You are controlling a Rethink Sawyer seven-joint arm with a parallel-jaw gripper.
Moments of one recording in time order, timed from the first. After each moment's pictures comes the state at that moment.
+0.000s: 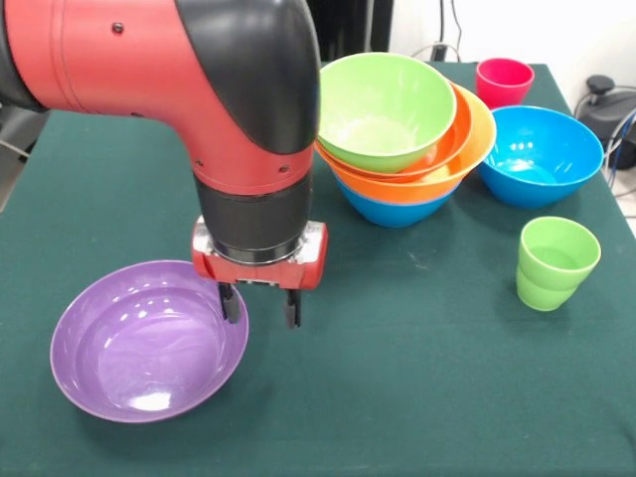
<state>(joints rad) -0.42 -0.20 0.37 0.78 -0.40 1.04 1.76</state>
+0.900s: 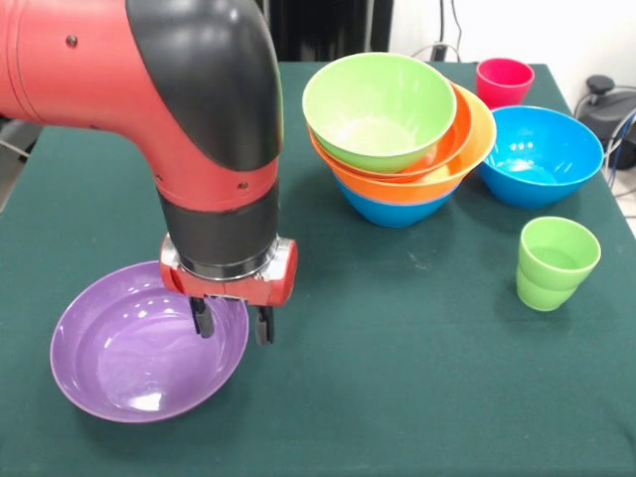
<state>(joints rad) -0.44 -0.16 0.37 0.72 -0.40 1.04 1.76</state>
